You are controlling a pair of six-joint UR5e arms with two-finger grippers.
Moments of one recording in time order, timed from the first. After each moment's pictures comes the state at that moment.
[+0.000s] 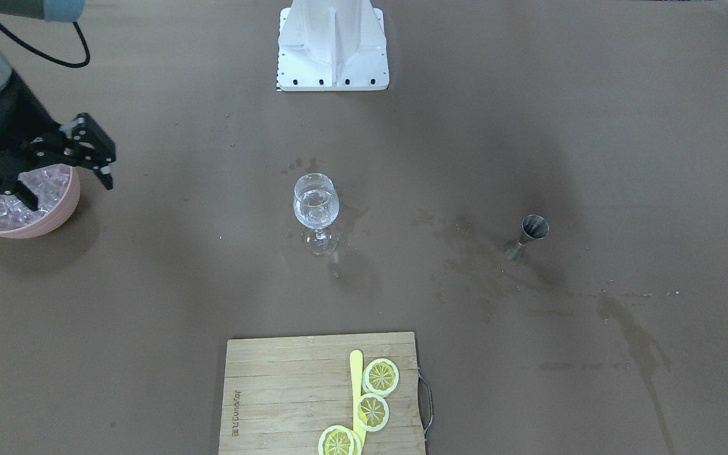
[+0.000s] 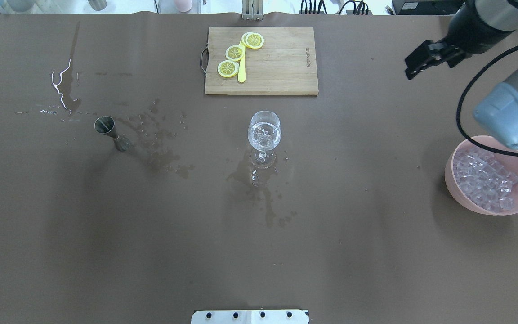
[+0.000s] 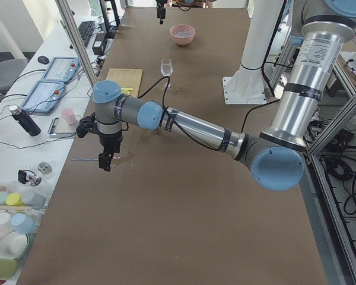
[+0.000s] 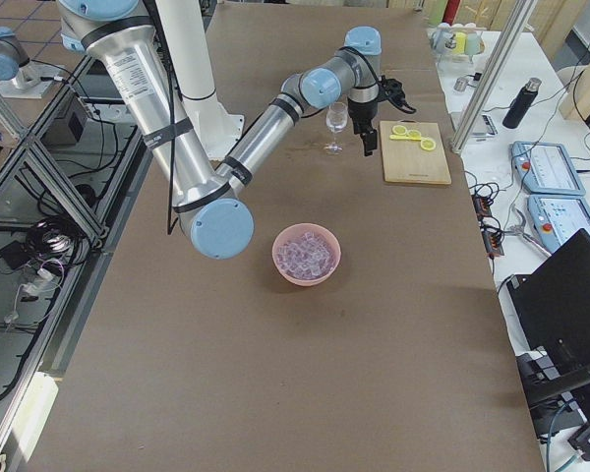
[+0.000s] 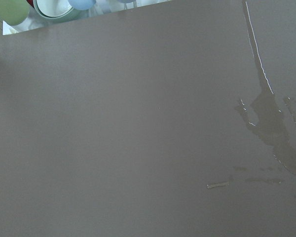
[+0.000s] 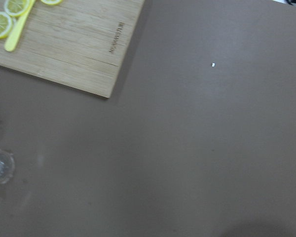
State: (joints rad) left arm -1.49 -1.86 -1.61 -1.49 -2.16 -0.08; right arm 1.11 -1.15 1.98 -1.82 2.18 0.41
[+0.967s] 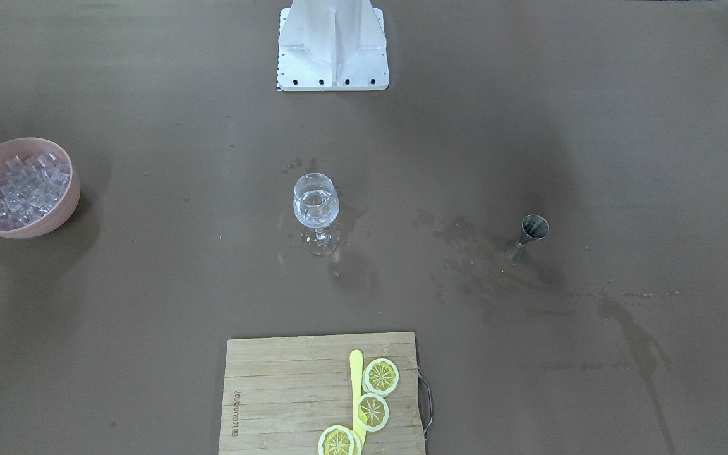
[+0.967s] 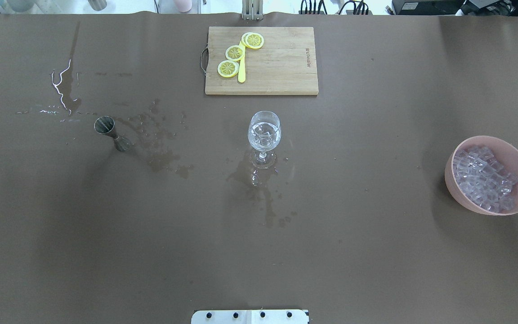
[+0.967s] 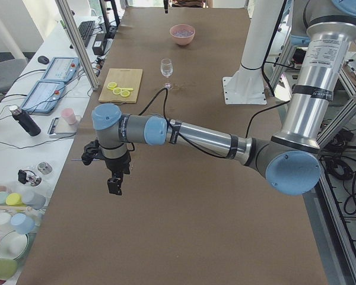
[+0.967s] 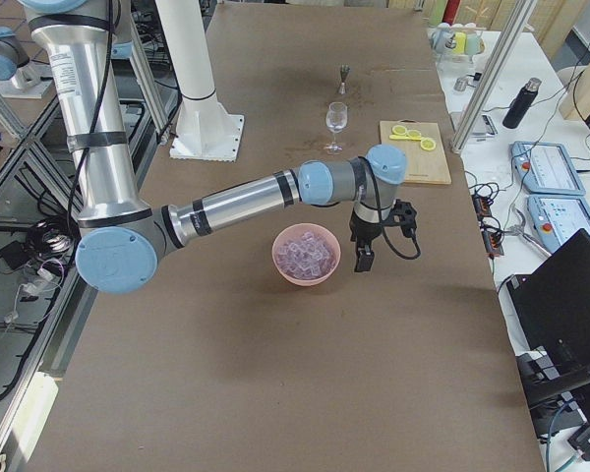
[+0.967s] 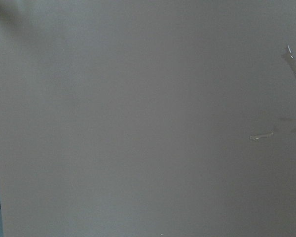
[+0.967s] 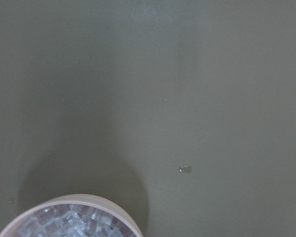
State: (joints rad) left arm -1.57 -1.78 -1.54 -1.40 -2.21 0.05; right arm 1.41 -1.41 1.71 -1.80 2.31 0.10
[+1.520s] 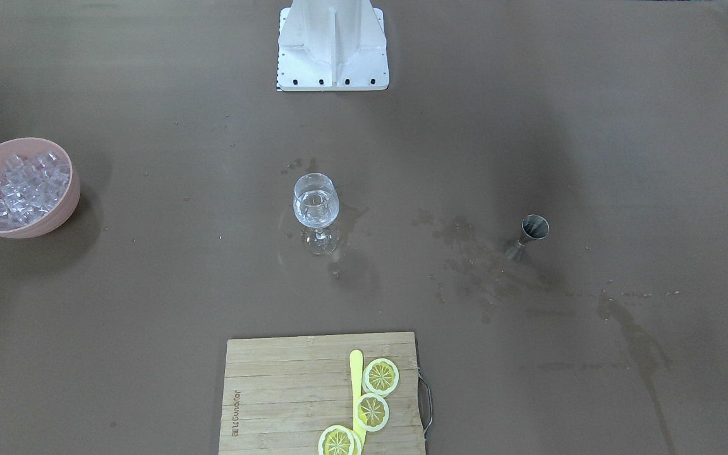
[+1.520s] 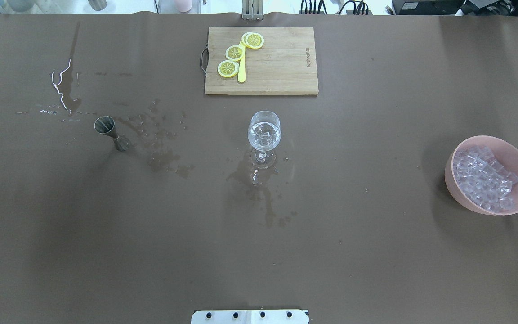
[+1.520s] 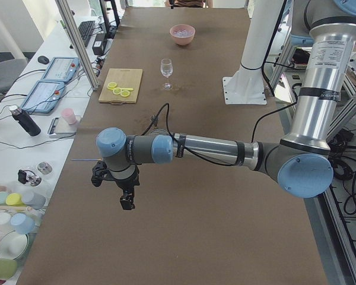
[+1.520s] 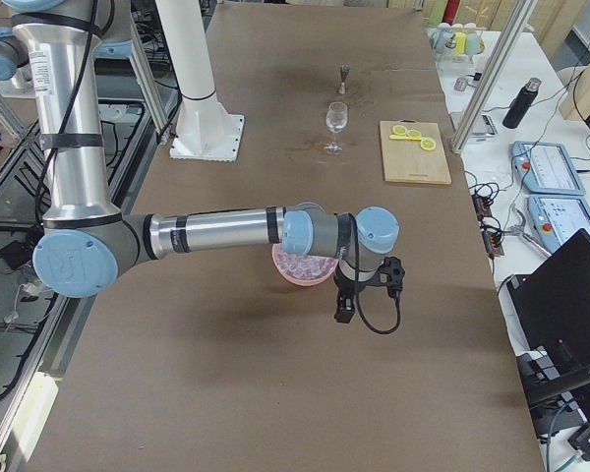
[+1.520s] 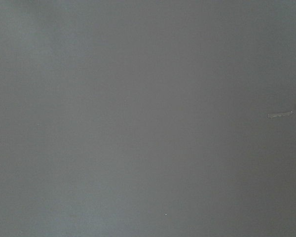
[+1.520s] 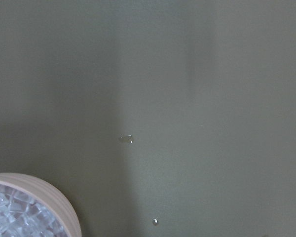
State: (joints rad) left arm -1.58 -1.74 -1.51 -1.41 -2.27 0.06; right arm 1.50 -1.52 1.63 -1.74 2.36 0.03
